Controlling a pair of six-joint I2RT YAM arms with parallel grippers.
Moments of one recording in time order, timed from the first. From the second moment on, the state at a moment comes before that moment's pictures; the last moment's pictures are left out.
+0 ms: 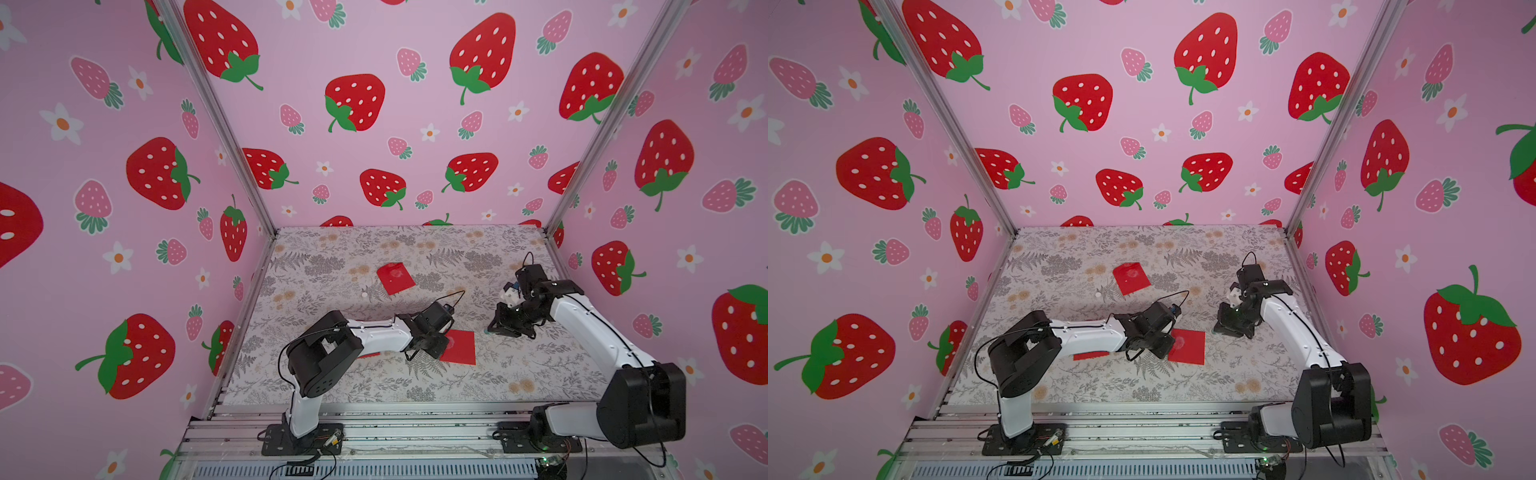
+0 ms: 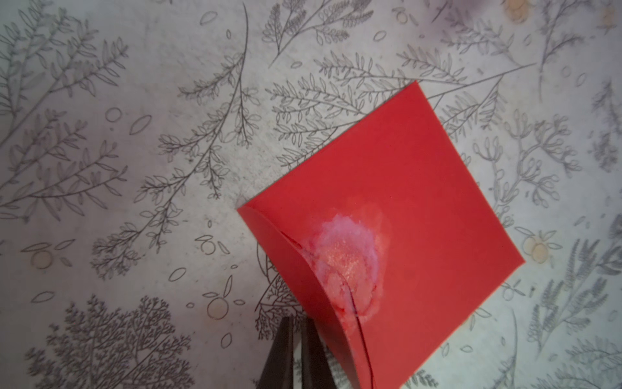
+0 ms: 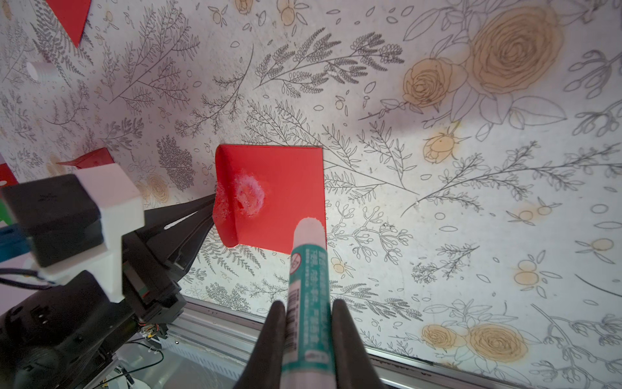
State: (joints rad) left arm -0.95 1.91 1.15 -0.27 0.02 -0.23; right arm 0.18 1.36 1.04 -1.07 -0.33 0.37
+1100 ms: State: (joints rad) left arm -0.95 1.94 1.20 -0.25 0.12 -0.29; right arm 0.18 1.36 1.04 -1.08 -0.33 0.37
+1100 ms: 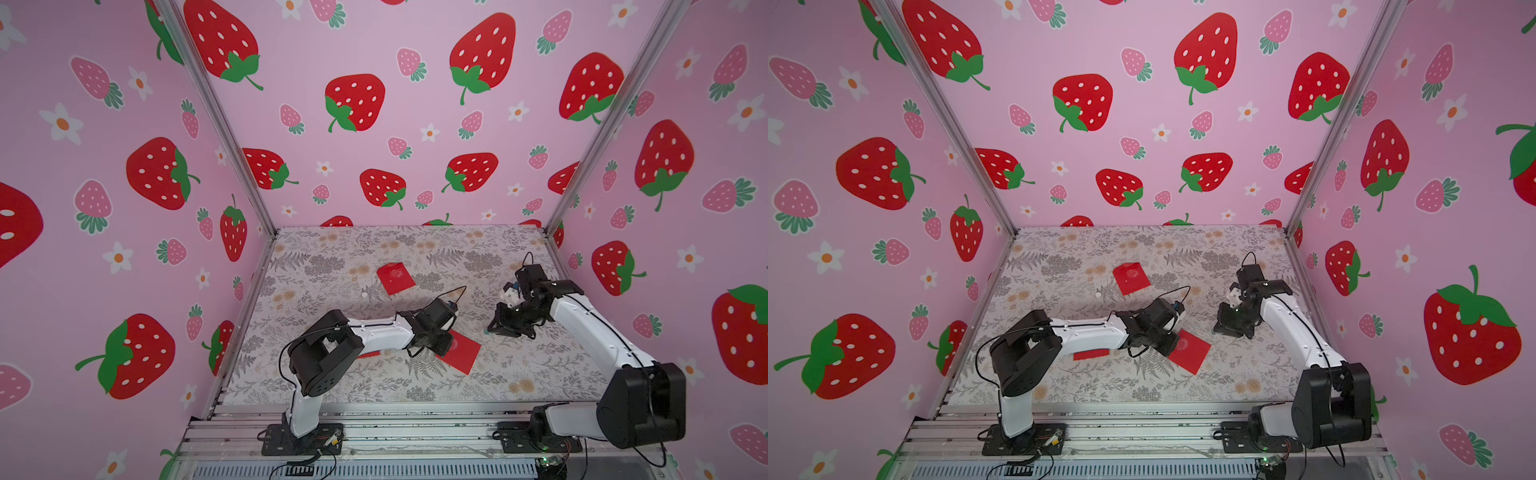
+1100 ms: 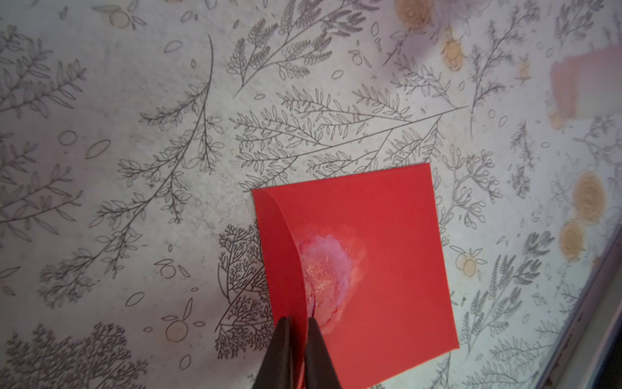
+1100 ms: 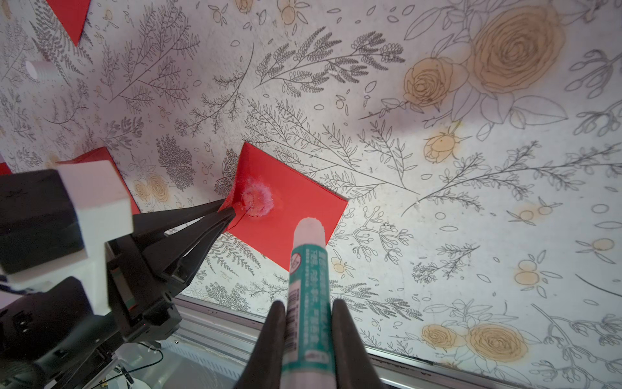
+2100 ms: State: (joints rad) left arm -0.95 1.92 1.26 -0.28 0.09 -0.27; right arm 0.19 1.36 1.04 -1.08 -0.33 0.37
